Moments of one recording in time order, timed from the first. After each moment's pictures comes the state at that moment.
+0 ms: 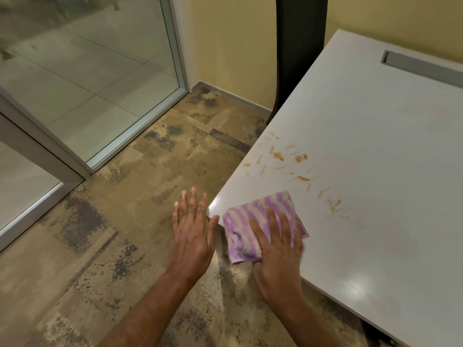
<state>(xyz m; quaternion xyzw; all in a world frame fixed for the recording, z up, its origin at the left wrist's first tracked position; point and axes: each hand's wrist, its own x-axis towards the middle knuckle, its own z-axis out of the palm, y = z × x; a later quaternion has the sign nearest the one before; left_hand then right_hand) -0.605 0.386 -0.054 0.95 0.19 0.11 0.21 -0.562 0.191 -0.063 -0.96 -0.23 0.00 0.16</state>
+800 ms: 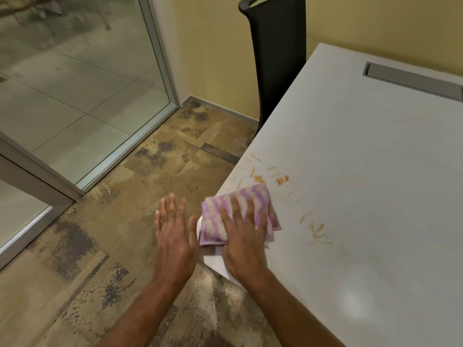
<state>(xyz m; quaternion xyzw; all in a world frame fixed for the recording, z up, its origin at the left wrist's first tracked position) -0.539 0.386 -0.038 0.93 0.24 0.15 0.24 -0.469 0.243 -0.059 -0.95 -0.28 -0.01 0.11</state>
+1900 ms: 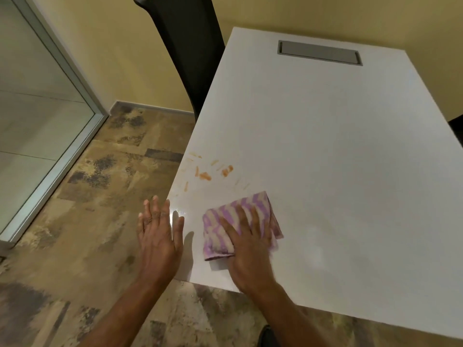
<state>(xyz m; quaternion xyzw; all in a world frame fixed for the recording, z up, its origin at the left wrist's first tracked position) -0.489 0.364 -0.047 0.96 0.11 0.08 0.23 -0.492 0.157 -0.054 -0.98 -0.12 0.02 0.17</state>
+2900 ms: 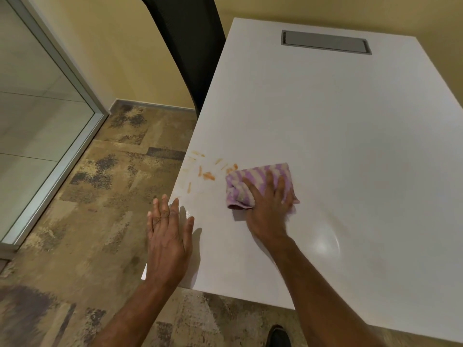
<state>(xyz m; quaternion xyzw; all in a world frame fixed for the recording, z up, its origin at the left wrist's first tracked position) -0.477 0.361 -0.058 0.96 0.08 0.08 0.25 -0.396 0.144 -0.069 -0.98 -0.01 -0.06 0.20</state>
